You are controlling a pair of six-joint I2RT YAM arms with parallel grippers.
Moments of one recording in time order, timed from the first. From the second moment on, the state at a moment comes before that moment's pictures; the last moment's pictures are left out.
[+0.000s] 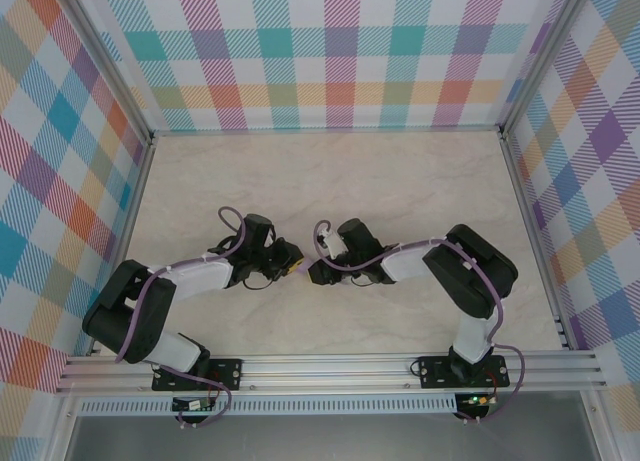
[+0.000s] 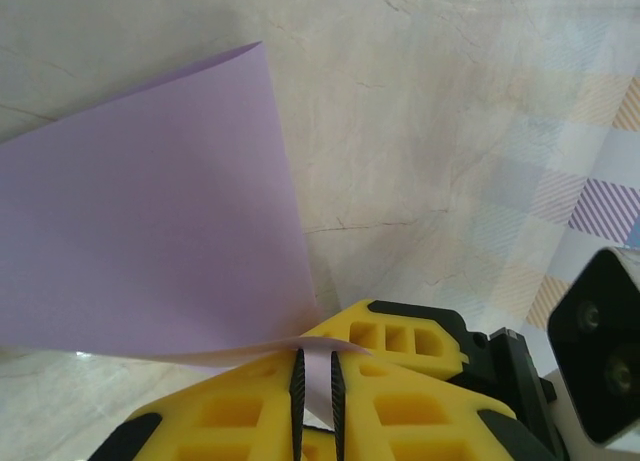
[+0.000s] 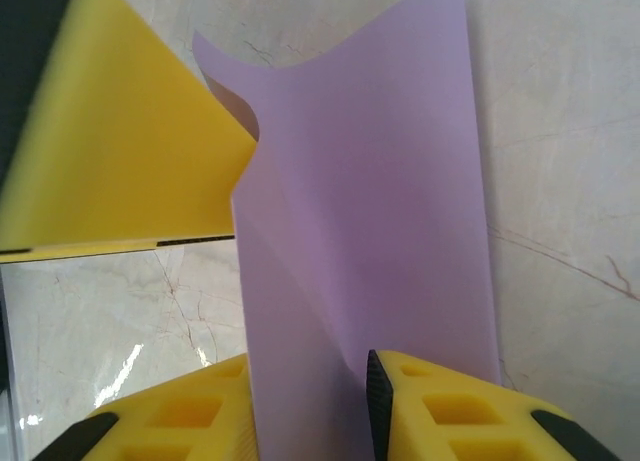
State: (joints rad) left arm -0.51 1.47 0.60 0.05 0.40 -1.19; right arm 0.77 1.82 0.77 0.27 -0.52 0.39
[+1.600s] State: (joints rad) left arm -0.52 1.49 0.58 0.05 0.41 -1.16; right arm 0.75 1.87 0.85 0.14 -0.61 0.45
